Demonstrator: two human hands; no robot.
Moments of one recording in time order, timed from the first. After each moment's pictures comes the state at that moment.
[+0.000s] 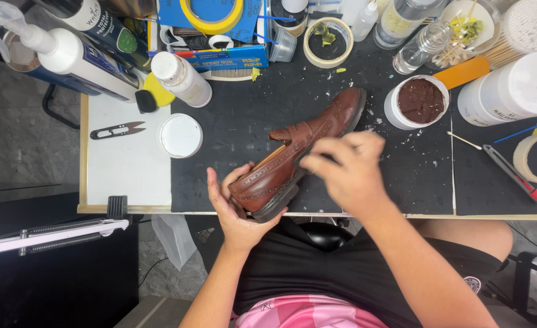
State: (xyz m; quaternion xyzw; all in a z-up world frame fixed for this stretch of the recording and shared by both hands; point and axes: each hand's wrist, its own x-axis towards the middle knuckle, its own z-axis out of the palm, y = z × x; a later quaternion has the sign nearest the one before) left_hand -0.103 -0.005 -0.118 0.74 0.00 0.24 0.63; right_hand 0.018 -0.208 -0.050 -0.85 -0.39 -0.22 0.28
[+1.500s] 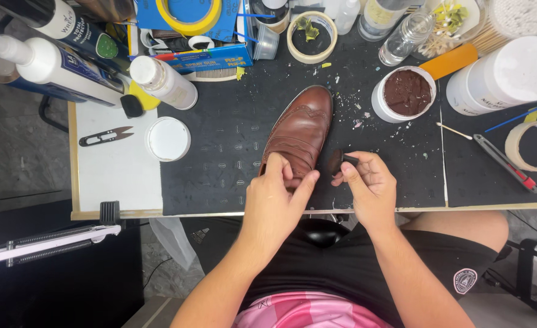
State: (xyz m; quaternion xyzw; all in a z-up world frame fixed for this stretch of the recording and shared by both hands) left_hand -0.044 -0.064 -0.026 0.88 0.10 0.02 0.47; right_hand -0.023 -0.255 -0.123 -0.65 0.01 0.06 0.76
